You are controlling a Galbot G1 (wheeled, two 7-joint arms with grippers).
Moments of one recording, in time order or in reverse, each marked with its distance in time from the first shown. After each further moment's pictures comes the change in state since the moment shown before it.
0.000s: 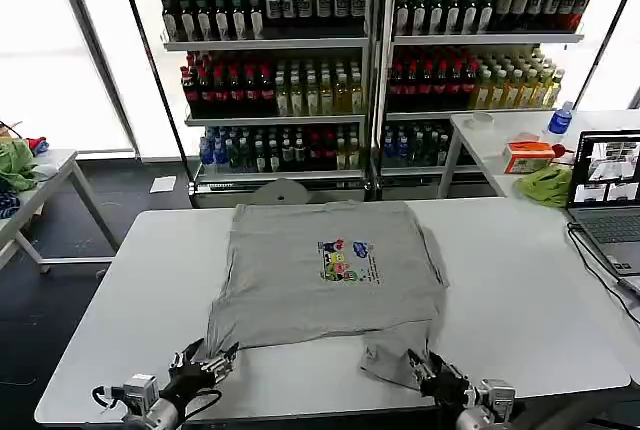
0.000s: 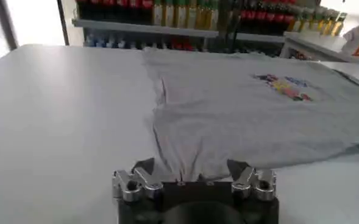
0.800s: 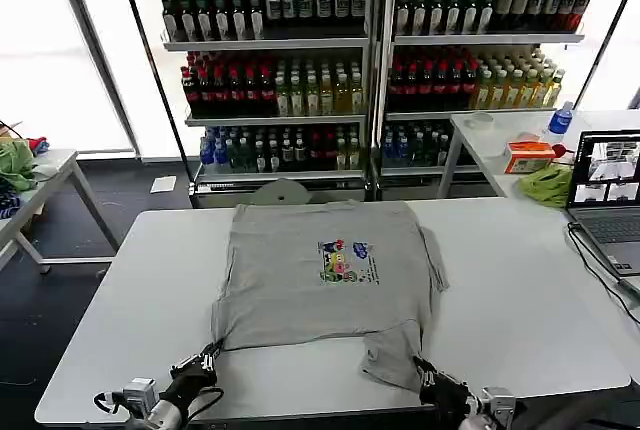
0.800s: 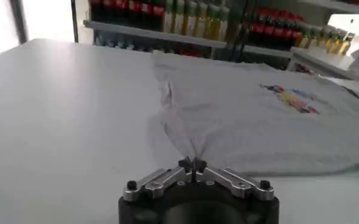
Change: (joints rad) left arm 0.023 -0.038 0.003 -0.004 -0.015 -0.080 -0.030; right arm -0.084 -0.044 0.033 0.011 -0.037 0.197 -0.165
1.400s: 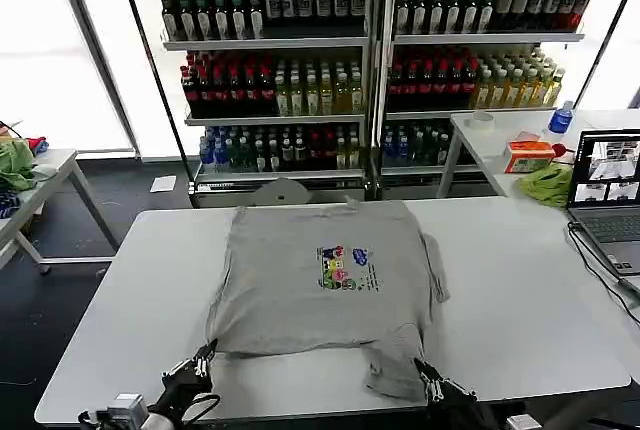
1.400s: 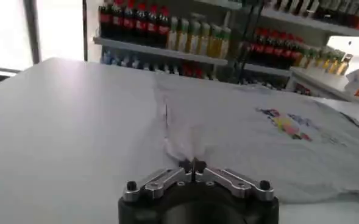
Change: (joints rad) left arm 0.126 -0.052 -0.063 -0.151 0.027 -0.022 0.013; right arm -0.162 -0.028 0.081 0.092 -0.015 0.144 -0.083
